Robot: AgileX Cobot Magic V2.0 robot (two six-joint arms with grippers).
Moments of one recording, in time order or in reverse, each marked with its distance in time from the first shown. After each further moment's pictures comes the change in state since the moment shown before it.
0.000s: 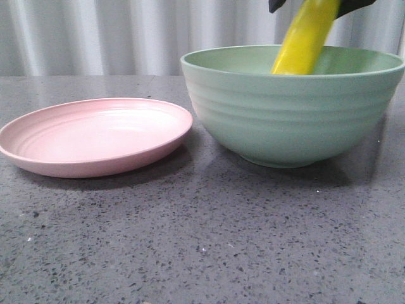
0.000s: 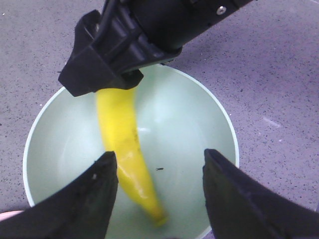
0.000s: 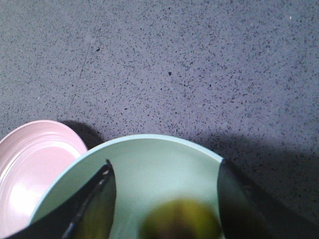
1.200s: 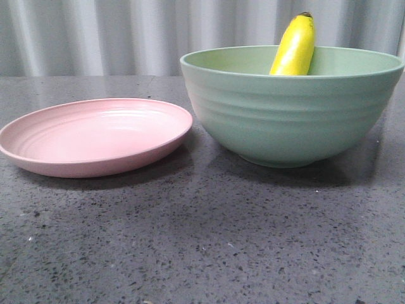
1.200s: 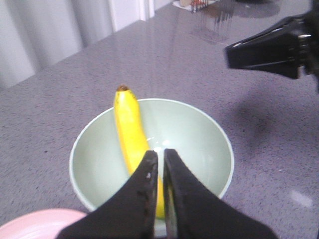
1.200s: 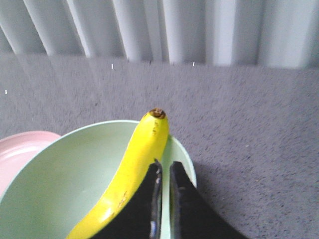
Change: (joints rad) left arm 0.000 -0.408 0.467 -0.037 -0.396 0.053; right arm 0.000 -0.745 0.620 -0.157 -0.403 -0.128
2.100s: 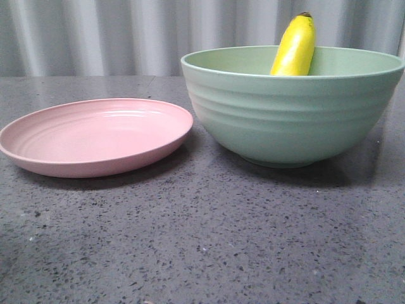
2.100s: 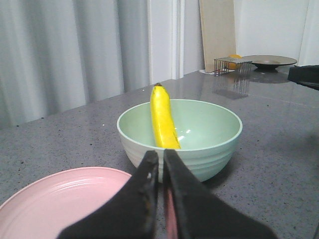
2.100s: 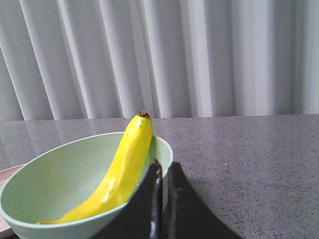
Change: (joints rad) left arm 0.000 -0.666 0.678 -0.008 -0.352 0.000; right arm 0.000 -0.535 0.450 0.020 -0.235 -0.004
